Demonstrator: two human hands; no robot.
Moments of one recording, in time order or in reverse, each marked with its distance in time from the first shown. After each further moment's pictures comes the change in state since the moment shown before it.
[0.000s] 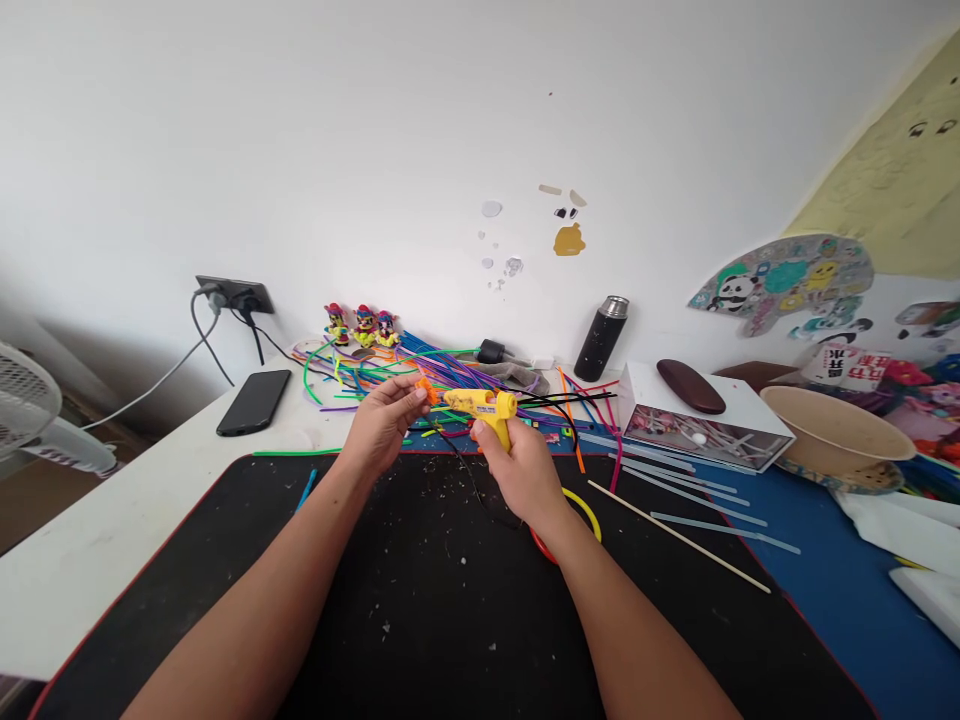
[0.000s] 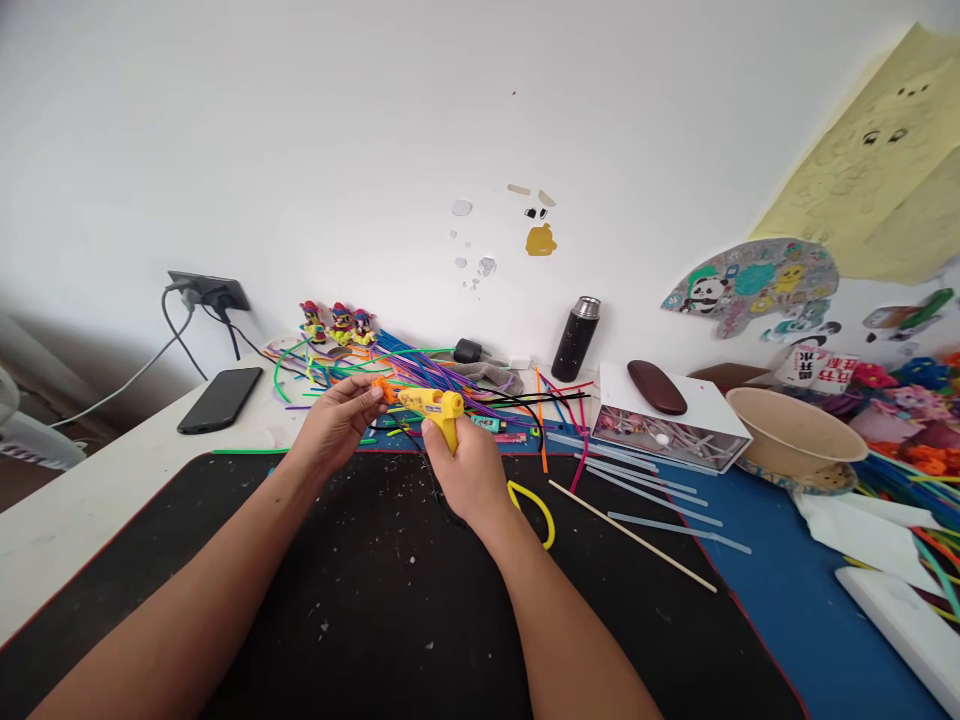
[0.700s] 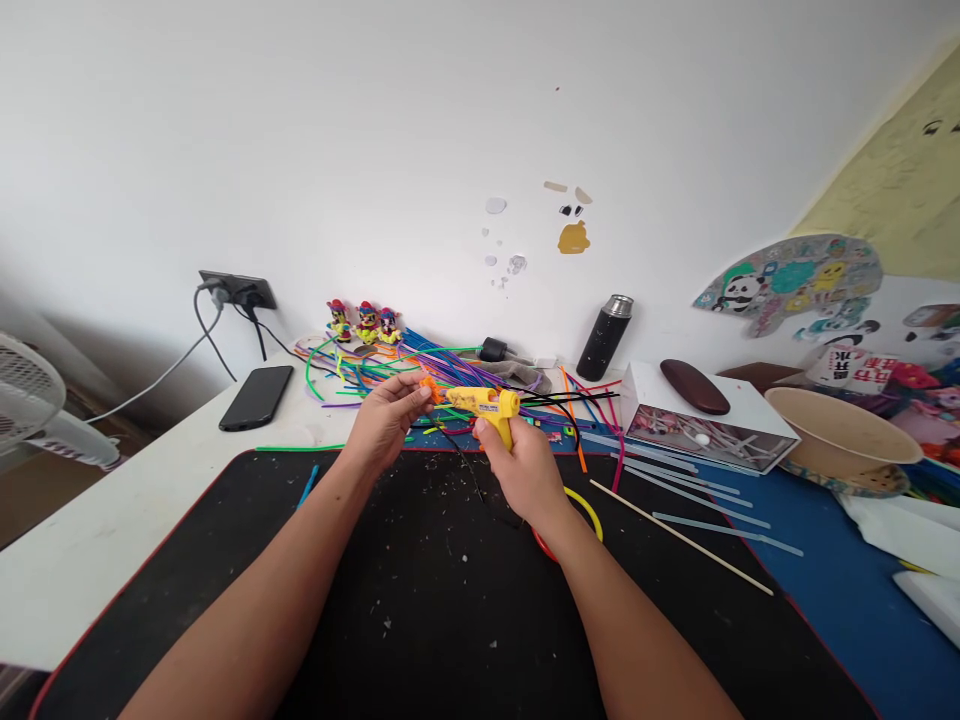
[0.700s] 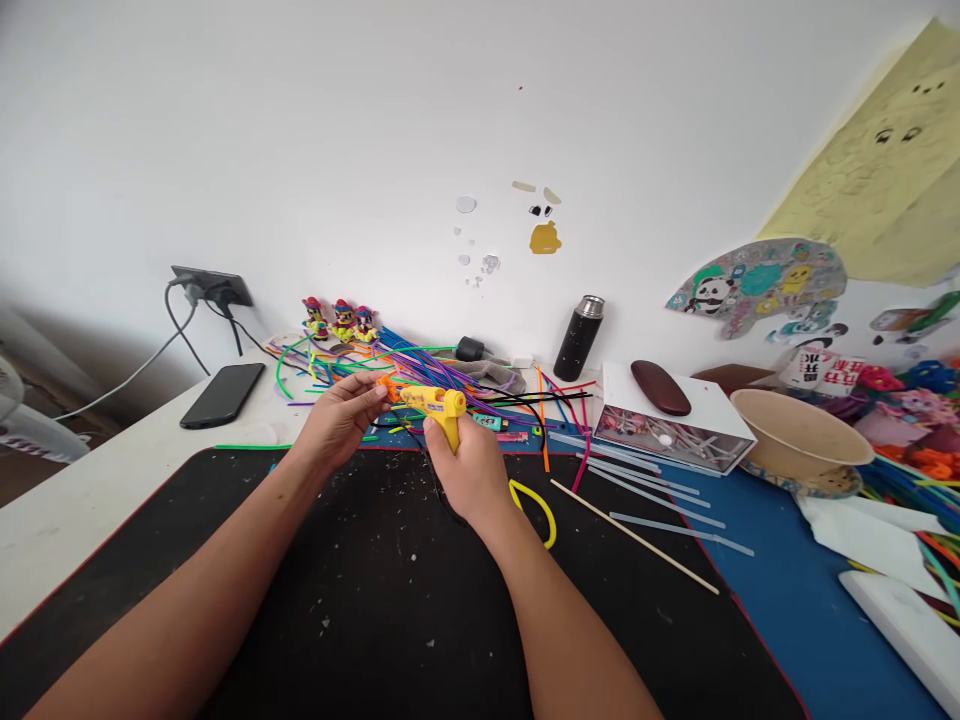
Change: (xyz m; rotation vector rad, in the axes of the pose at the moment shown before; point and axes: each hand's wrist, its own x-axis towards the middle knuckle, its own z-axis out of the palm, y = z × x) left_hand -0.003 0.003 0.005 0.013 -0.015 -0.004; right_hand 0.000 -0.001 0.001 -0.016 0.005 0.006
